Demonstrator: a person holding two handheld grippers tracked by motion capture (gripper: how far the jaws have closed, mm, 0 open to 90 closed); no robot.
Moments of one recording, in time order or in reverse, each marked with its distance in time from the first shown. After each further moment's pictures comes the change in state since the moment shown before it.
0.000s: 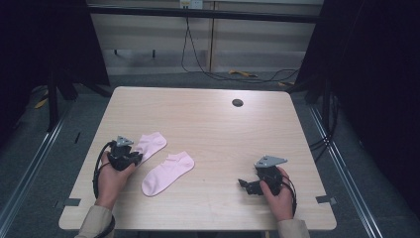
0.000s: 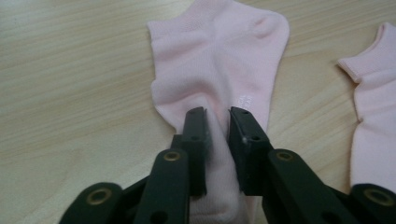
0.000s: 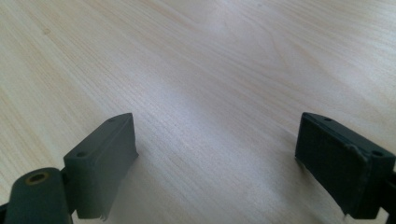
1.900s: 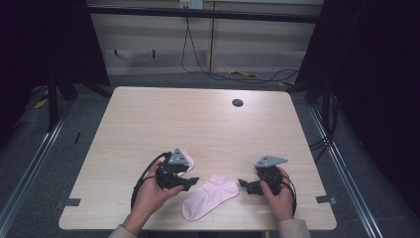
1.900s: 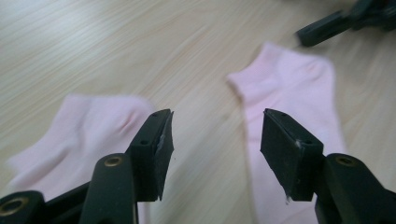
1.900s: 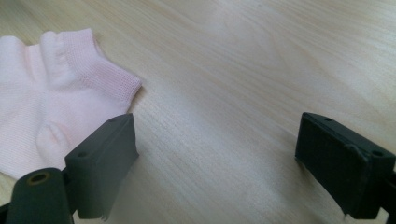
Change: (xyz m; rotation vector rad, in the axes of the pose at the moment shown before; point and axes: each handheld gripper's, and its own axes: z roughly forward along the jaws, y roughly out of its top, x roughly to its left) left arm -0.146 0.027 -0.019 0.019 -0.341 0.296; right arm -0.001 0.000 0.000 -0.004 0.007 -0.002
